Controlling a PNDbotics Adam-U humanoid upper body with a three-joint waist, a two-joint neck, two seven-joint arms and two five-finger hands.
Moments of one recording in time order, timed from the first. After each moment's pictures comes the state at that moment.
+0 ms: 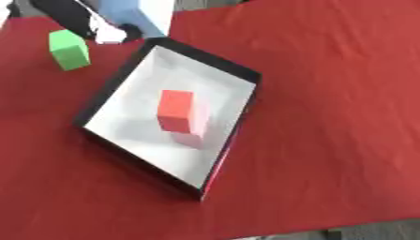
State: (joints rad) left arm -1.11 0.39 -0.41 -1.33 -0.45 -0.12 -0.64; right arm -0.29 -0.77 -0.24 -1.81 -0.44 0.04 -0.12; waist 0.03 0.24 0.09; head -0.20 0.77
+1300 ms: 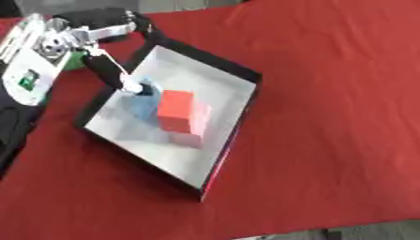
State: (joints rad) left arm -1.02 0.40 -0.34 -1.29 -0.54 -0.20 -0.56; right arm -0.30 -0.77 -0.23 -1.81 -0.44 0.04 -0.12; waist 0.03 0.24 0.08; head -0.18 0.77
